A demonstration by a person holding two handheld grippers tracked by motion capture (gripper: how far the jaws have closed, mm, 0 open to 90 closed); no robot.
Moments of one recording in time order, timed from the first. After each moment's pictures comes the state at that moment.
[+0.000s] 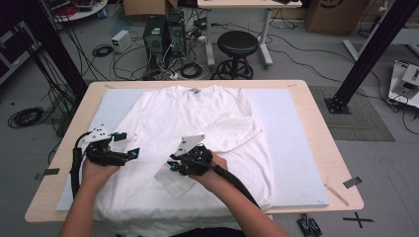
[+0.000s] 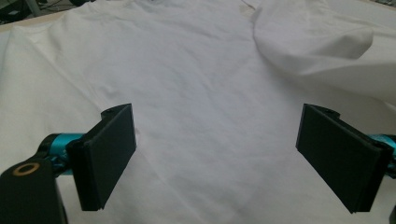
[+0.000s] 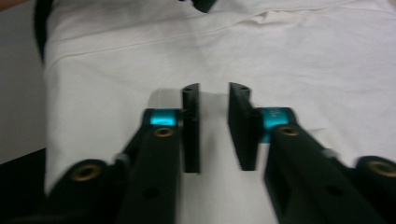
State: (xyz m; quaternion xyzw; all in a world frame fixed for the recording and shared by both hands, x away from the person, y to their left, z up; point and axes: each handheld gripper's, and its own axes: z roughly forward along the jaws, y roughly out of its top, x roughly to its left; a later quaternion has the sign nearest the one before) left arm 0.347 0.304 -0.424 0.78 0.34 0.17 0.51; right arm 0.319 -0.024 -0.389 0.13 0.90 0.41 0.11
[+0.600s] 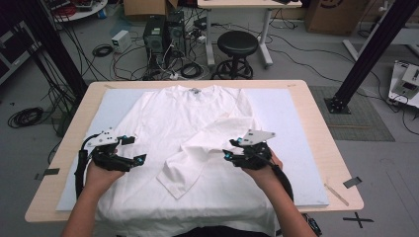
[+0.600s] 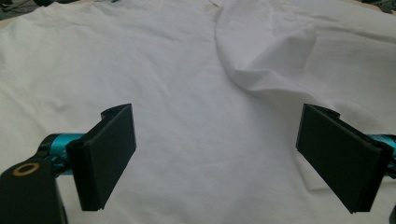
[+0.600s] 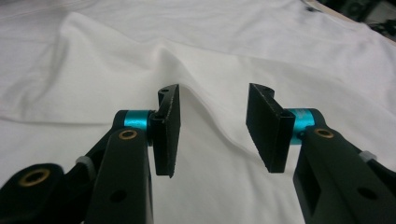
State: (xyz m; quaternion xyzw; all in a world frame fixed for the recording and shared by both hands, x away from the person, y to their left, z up) left arm 0.333 0.277 -0.417 0.80 0.30 0.14 0.50; right arm 0.326 -0.173 -0.390 0.27 0.85 0.42 0.18
